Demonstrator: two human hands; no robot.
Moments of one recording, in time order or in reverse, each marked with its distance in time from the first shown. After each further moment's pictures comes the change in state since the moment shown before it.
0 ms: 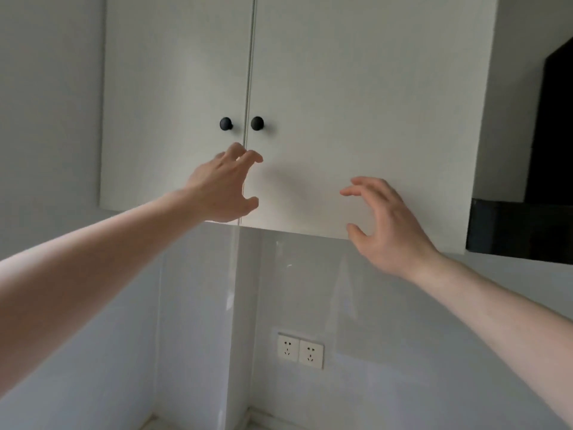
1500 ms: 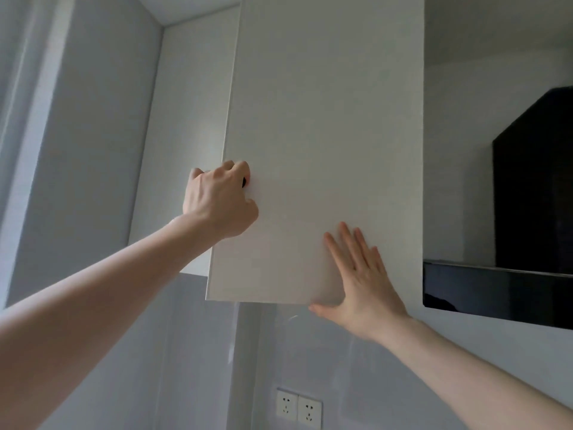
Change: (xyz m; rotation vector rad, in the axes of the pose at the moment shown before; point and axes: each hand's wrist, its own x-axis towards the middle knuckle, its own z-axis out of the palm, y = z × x) left_hand -0.015 0.080 -0.155 -0.017 0.284 -0.265; right_hand -0.013 -0.036 -0.045 -0.319 -0.177 0.036
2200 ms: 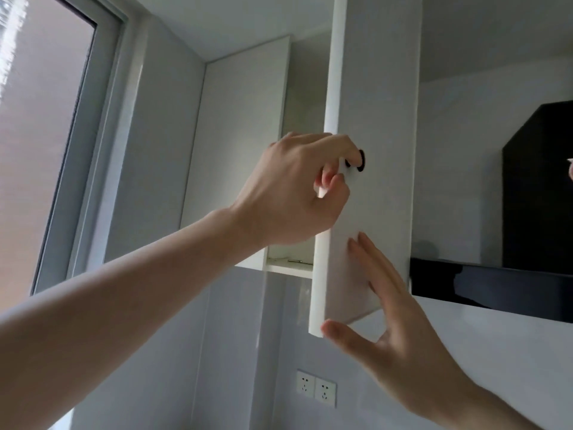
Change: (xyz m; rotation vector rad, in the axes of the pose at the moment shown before) left_hand -0.088 0.126 -0.160 -0.410 0.241 0.610; right_hand -0.150 -0.063 -0.162 0.862 0.071 -0.102
